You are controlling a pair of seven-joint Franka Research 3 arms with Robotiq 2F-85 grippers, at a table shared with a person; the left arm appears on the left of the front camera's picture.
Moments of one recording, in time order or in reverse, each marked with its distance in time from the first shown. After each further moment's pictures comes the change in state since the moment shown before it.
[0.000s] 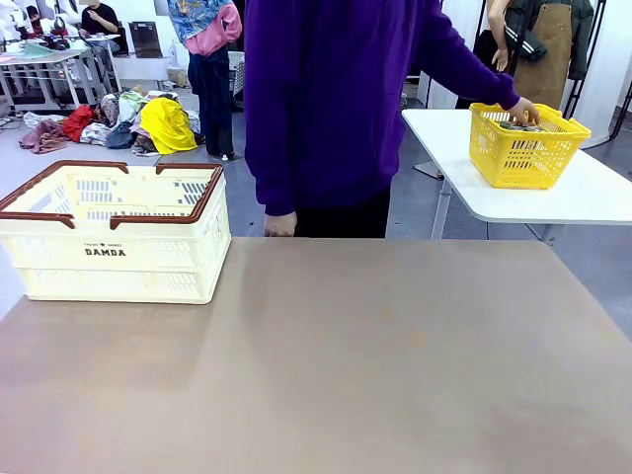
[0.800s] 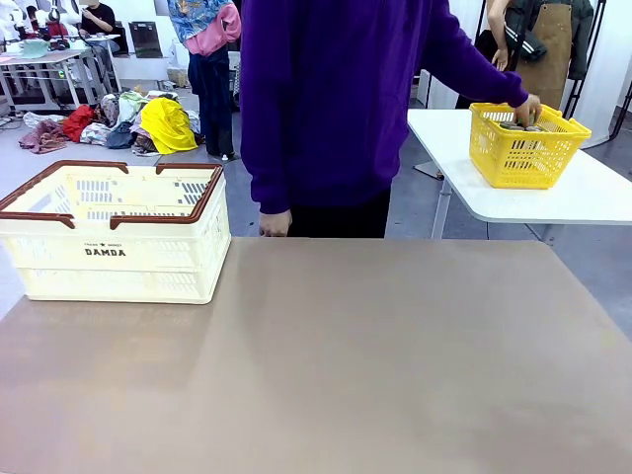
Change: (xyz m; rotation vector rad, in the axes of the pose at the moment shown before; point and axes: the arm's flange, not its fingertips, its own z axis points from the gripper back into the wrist) left arm 0.000 0.000 0.000 0.000 0.000 0.000; right arm 0.000 0.000 0.000 0.000 0.000 0.000
